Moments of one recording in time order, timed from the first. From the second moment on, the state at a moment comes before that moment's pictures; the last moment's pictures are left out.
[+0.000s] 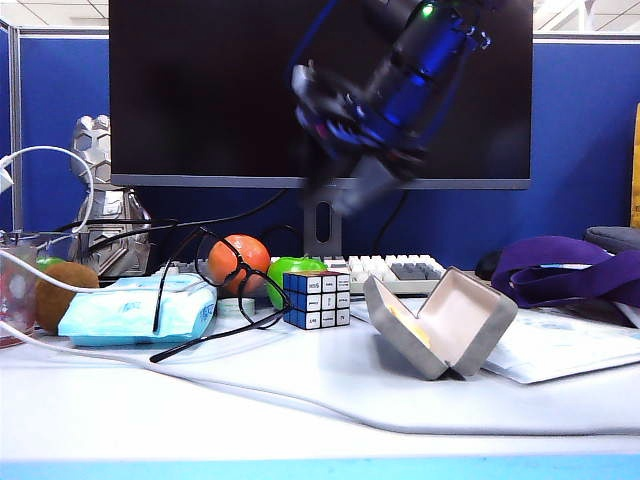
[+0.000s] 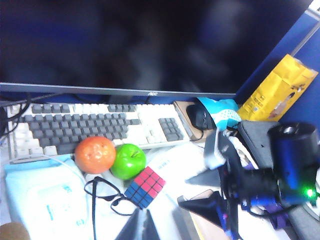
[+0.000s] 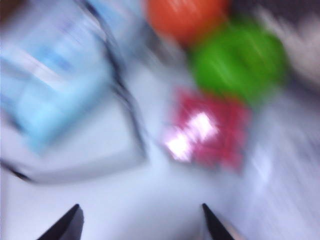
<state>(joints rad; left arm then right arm) -0.01 0.91 1.12 -0.45 0.56 -0.26 0.53 1.81 1.45 -0.45 -0.21 -0.12</state>
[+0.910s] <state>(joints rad) -0.01 0.91 1.12 -0.45 0.56 -0.26 0.39 1.83 1.45 -0.86 0.00 0.22</state>
